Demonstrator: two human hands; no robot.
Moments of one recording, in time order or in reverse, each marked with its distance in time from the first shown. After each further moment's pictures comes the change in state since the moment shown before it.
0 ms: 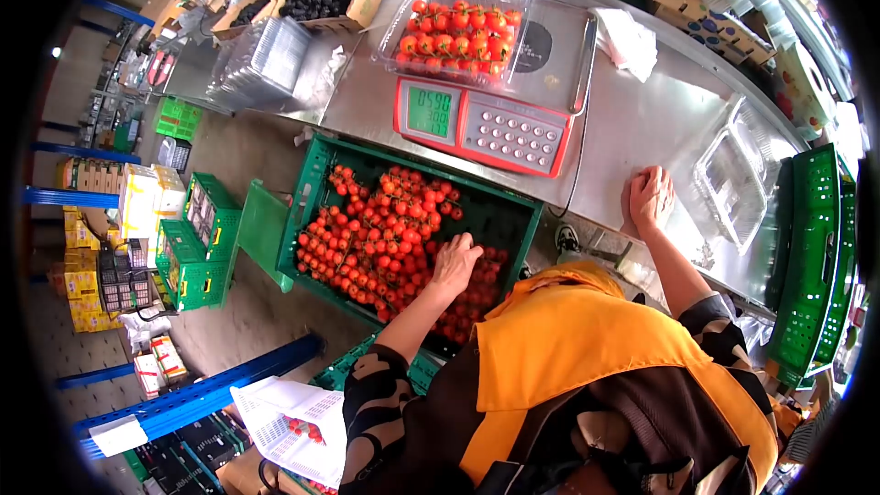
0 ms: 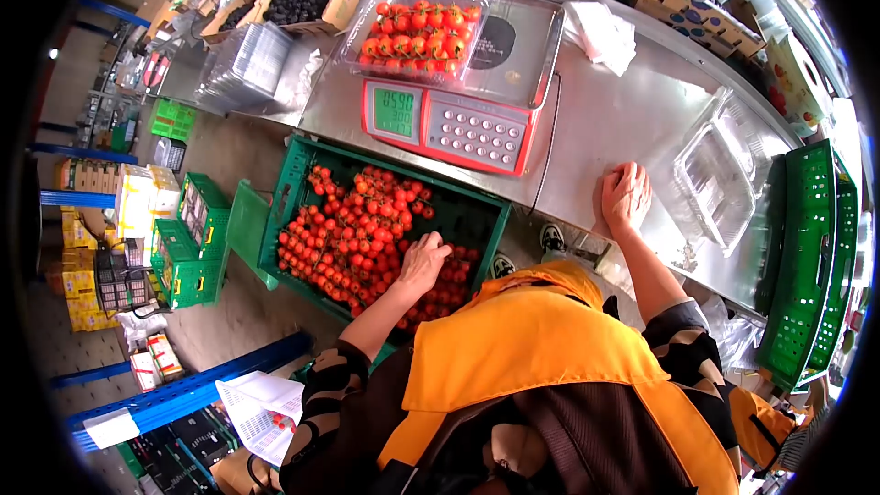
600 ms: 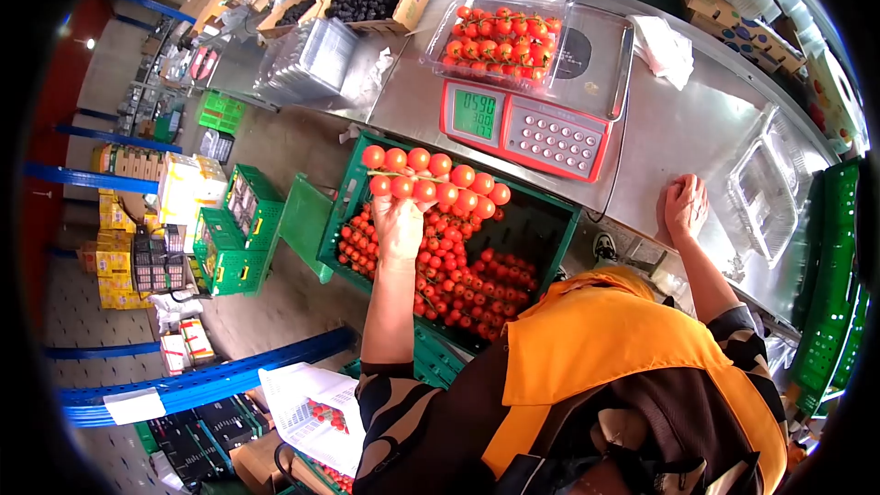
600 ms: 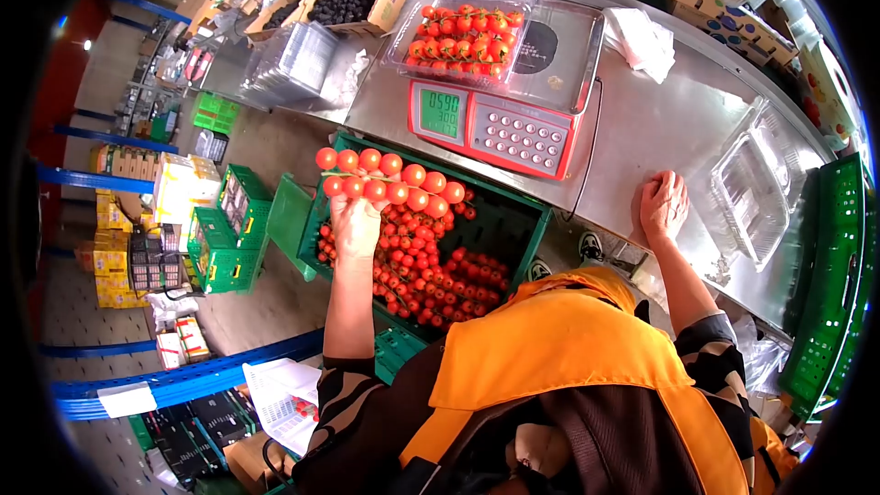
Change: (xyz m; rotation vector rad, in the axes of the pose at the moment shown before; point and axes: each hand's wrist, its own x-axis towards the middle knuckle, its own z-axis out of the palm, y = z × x) left_hand 0.012 -0.039 -0.193 -1.695 0.629 0.033; right_hand 0.000 0.000 0.000 0.013 -0.017 0.012
